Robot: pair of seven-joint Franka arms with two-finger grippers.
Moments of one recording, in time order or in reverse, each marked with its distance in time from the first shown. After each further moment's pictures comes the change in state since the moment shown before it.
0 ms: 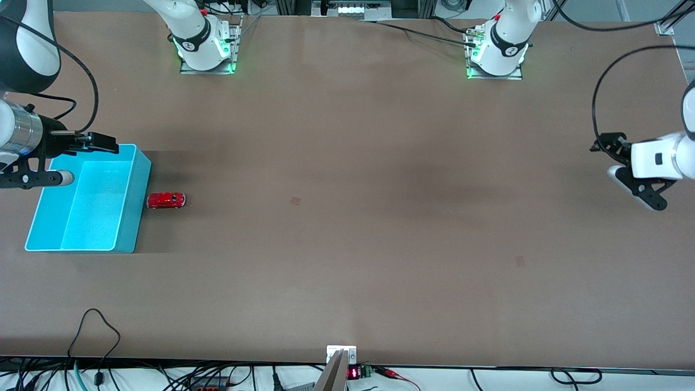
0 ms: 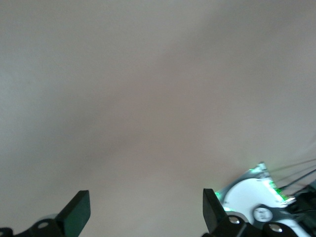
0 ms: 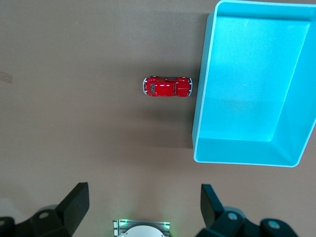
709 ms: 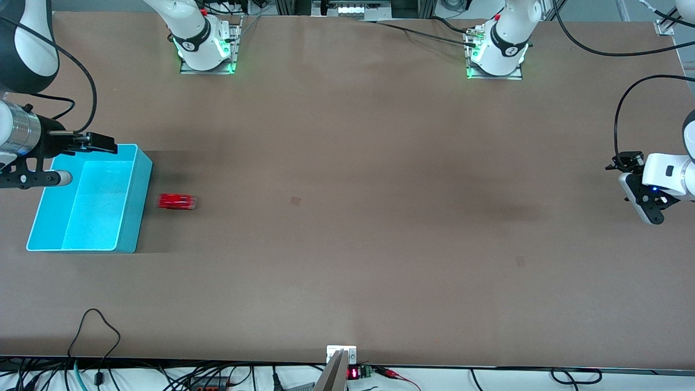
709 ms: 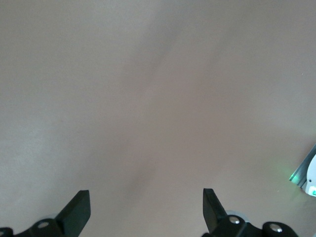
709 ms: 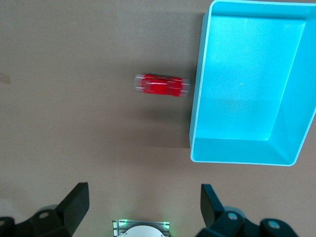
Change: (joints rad) left arm 0.019 0.151 0.121 -0.004 0.000 0.242 0.506; right arm -0.005 0.000 -0.007 0.000 -0.002 0.000 0.000
